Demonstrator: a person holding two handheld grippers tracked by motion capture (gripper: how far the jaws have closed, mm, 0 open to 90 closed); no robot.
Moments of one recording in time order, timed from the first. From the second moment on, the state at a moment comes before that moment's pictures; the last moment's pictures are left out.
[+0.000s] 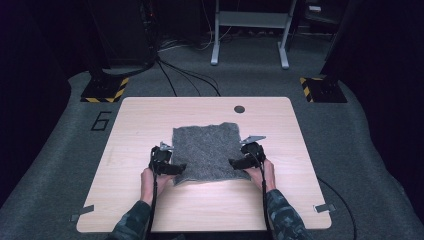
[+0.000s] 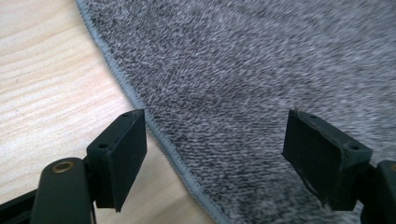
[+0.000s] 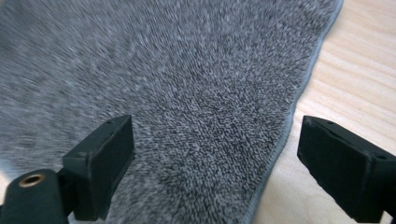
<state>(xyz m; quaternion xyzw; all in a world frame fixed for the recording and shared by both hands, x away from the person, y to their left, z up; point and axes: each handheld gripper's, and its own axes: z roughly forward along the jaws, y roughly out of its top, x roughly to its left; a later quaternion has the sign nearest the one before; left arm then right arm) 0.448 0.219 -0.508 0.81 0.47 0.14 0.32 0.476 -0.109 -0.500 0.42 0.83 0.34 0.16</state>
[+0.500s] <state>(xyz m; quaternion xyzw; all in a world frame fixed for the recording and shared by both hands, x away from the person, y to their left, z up) 0.451 0.217 -0.514 0.83 0.45 0.17 0.29 0.475 -0.113 -0.518 0.42 0.84 0.30 0.16</state>
